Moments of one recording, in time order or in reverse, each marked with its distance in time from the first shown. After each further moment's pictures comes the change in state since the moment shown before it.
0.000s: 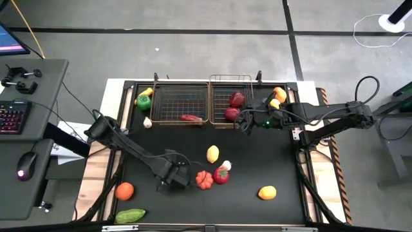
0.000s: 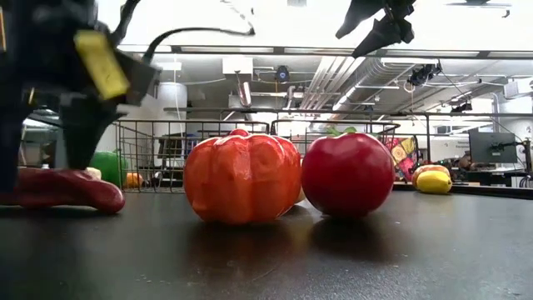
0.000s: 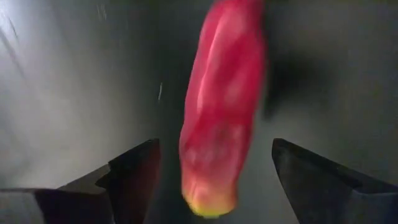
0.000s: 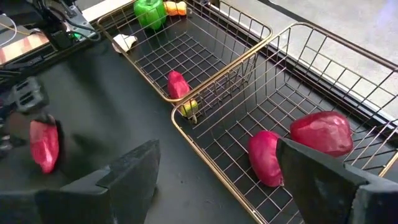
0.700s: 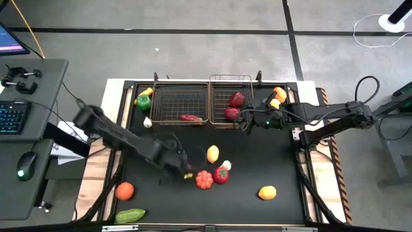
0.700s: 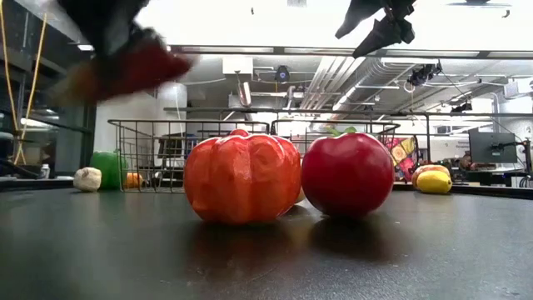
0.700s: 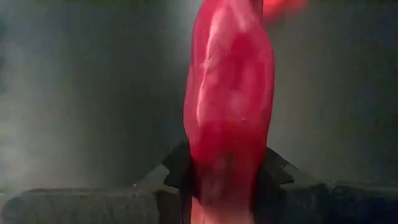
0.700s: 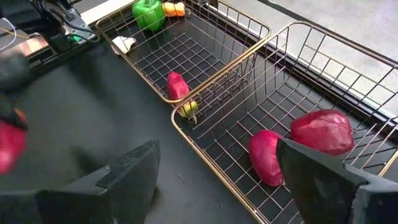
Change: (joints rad) left arm 0.119 -0.285 0.024 0.102 -0.025 0.042; right arm 0.000 0.000 0.000 0.001 0.003 0.015
